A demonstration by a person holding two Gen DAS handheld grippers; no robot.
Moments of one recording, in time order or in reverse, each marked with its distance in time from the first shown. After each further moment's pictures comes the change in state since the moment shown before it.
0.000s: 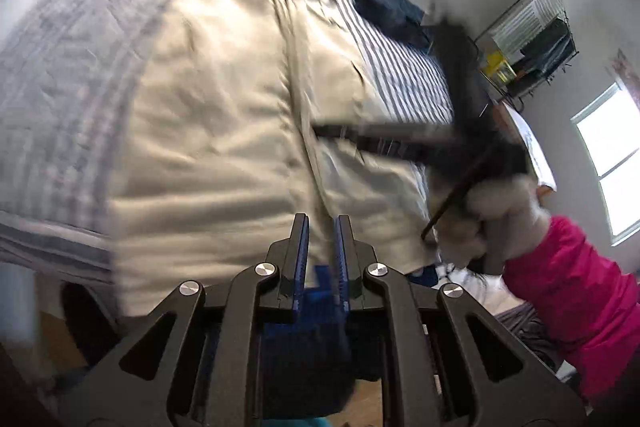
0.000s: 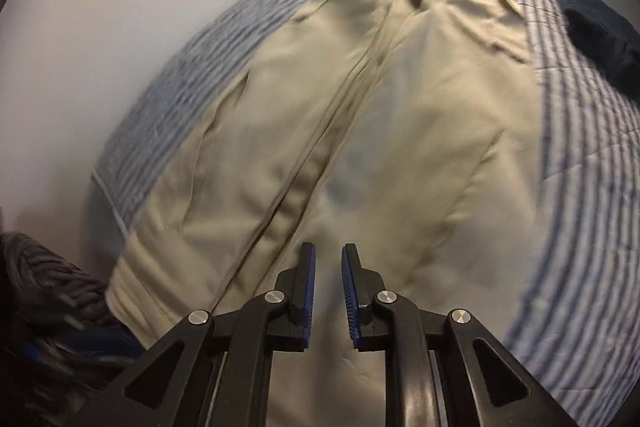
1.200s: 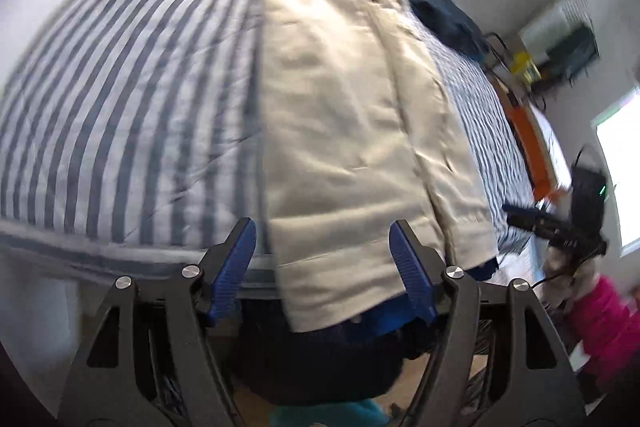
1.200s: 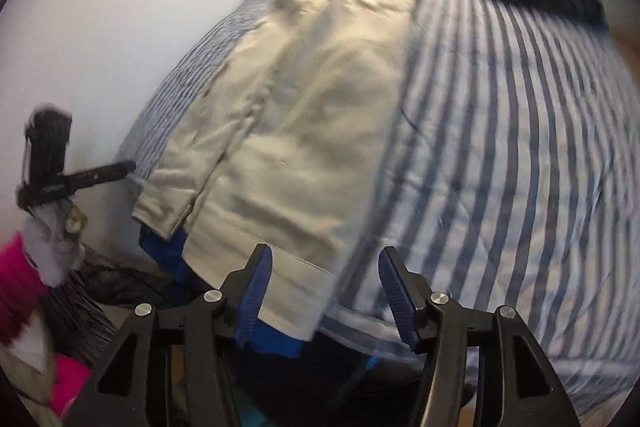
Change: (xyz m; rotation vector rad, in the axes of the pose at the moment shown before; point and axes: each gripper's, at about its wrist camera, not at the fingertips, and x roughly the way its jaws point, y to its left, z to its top) left arm -0.013 0.109 0.012 -0.096 0.089 0.036; right arm -0.107 -0.063 -0.130 0.219 -0.067 0.051
